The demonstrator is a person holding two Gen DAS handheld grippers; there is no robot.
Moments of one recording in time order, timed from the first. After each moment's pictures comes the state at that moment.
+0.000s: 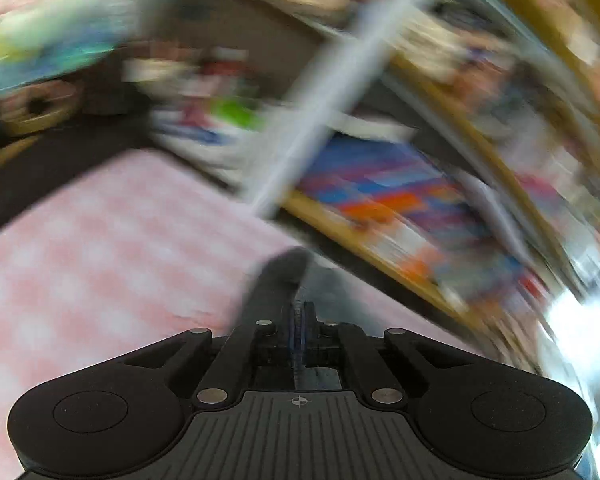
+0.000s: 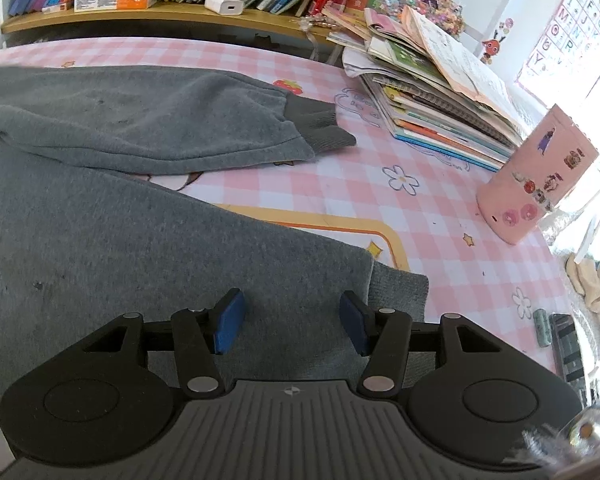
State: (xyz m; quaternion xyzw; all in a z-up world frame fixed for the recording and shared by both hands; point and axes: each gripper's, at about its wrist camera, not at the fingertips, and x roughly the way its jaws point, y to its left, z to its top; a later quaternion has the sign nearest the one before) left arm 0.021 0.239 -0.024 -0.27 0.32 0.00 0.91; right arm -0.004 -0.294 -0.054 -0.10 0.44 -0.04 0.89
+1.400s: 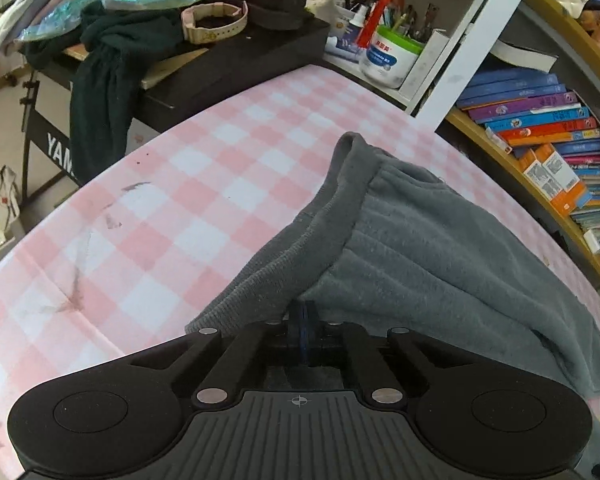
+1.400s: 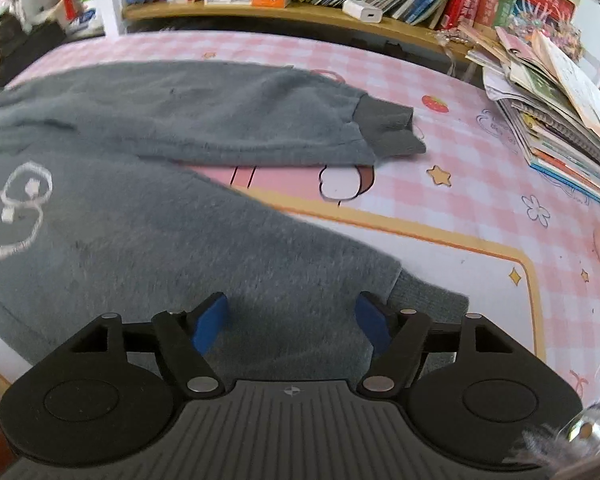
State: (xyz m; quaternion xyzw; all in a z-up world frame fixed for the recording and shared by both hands) left arm -0.058 0.258 -0.050 -0.25 0.39 0.14 0.88; right arm -0.010 -0.255 -0.040 -0.06 0.45 0.13 0.88
